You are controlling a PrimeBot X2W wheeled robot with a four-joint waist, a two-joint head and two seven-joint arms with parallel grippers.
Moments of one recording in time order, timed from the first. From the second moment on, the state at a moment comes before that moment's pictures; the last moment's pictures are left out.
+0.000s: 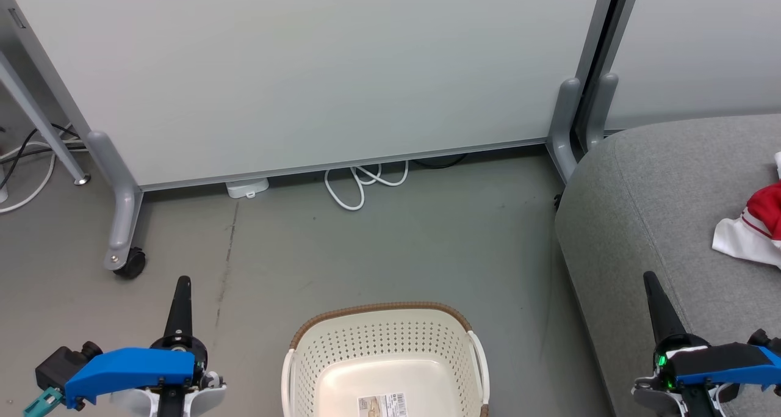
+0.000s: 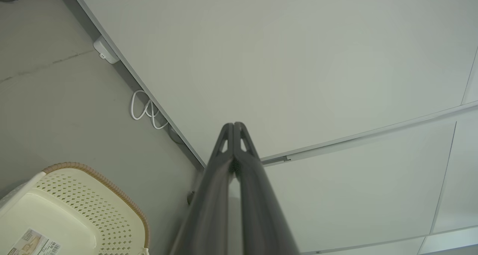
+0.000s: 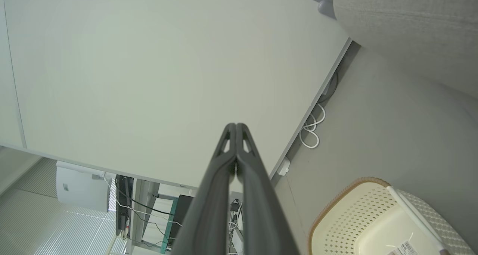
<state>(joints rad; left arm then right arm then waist) -0.08 0.05 0.06 0.27 -1.25 -0.10 0.02 -0.08 -0.07 -0.09 0.27 1.27 0.13 0.02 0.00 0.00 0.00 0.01</state>
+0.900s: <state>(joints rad) -0.09 0.05 0.09 0.26 -1.47 -0.12 0.08 -0.10 -0.06 -0.10 0.25 1.48 0.13 0.08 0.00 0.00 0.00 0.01</state>
